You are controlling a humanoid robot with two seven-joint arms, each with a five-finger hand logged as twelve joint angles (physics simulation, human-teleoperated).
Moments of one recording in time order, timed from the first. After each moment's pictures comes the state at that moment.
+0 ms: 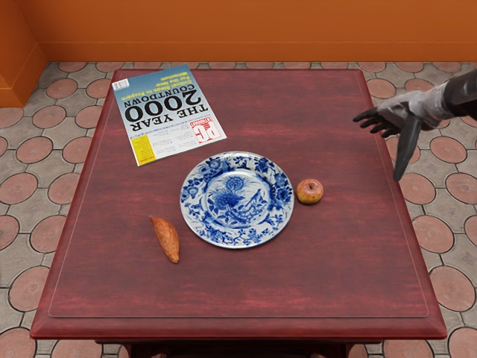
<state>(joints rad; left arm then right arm) -0.04 0.00 -0.08 -0.11 0.12 -0.13 0.13 1.30 -0.69 0.19 1.00 -0.55 0.61 -0.54</state>
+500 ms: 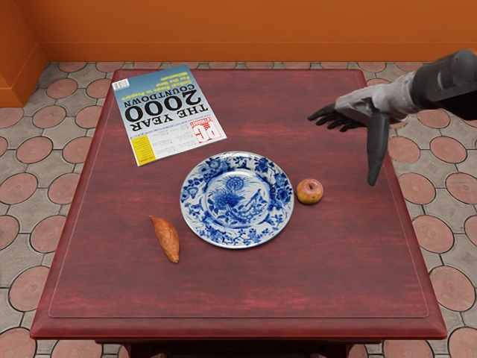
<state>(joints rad) -0.04 0.00 -0.08 -0.11 0.12 -0.13 0.13 1.37 -0.74 0.25 1.39 -0.55 0.60 -0.61</state>
